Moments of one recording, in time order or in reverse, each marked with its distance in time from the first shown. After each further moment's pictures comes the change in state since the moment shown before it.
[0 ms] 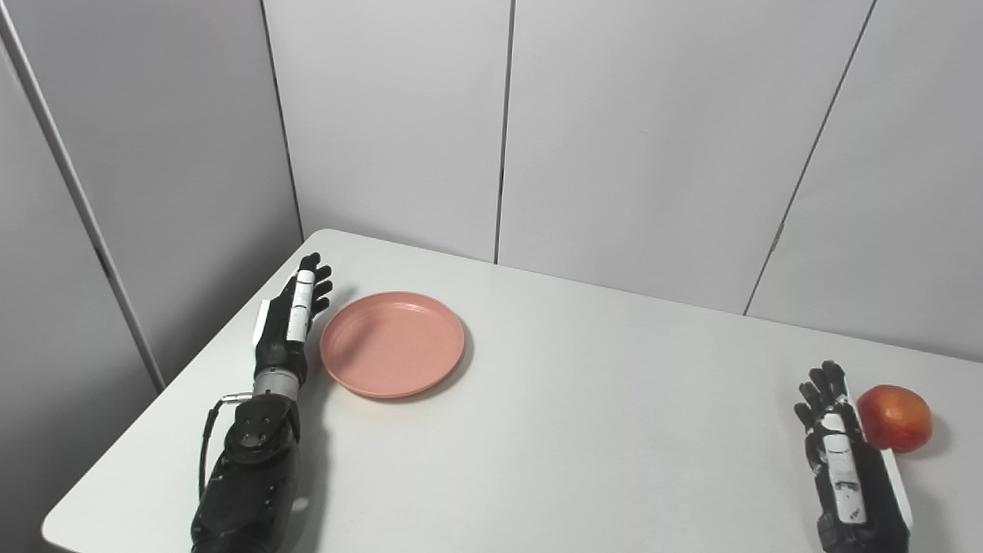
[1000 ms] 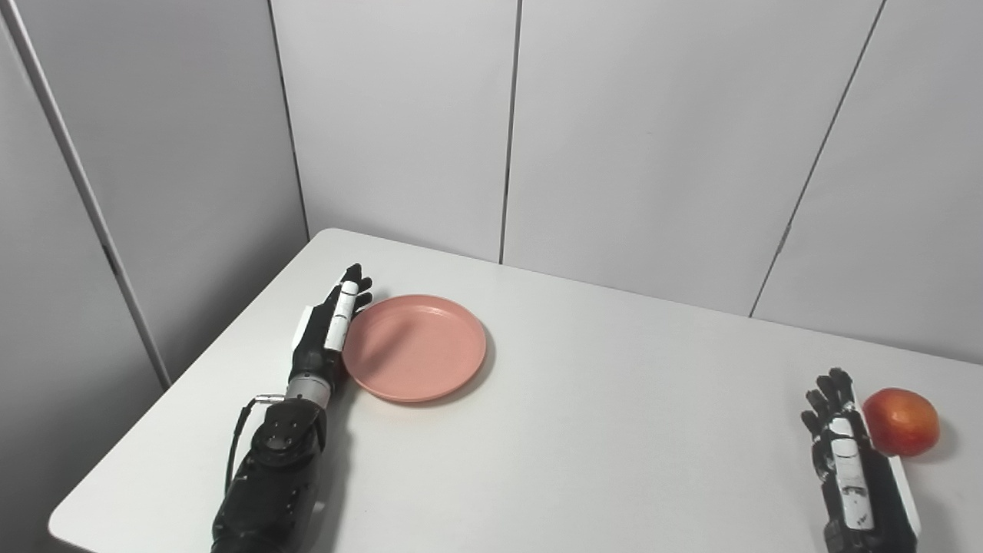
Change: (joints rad) left arm -0.005 -0.018 -0.079 0.027 0.002 -0.017 -0.054; right arm 0.007 -0.001 -0.005 -0.014 0.000 0.028 -0.002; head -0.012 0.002
